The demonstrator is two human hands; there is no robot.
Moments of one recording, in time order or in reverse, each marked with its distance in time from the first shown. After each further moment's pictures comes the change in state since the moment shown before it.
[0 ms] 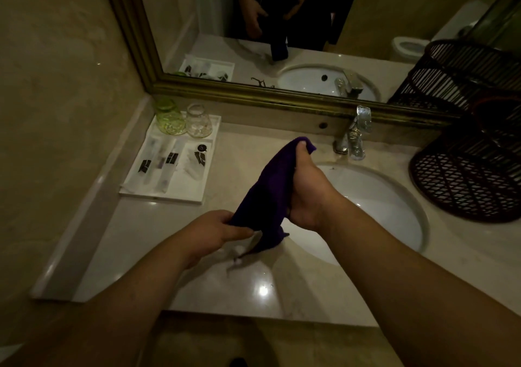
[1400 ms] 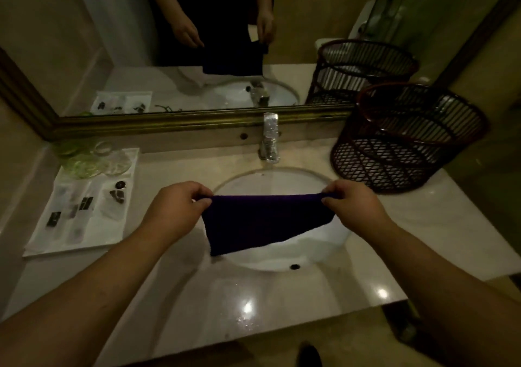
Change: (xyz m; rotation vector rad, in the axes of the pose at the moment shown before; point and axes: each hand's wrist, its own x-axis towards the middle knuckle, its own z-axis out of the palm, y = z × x) left_hand 0.055 0.130 0.089 0.632 0.434 0.400; right_hand -0.082 -0.070 -0.268 -1.096 0.633 -0.566
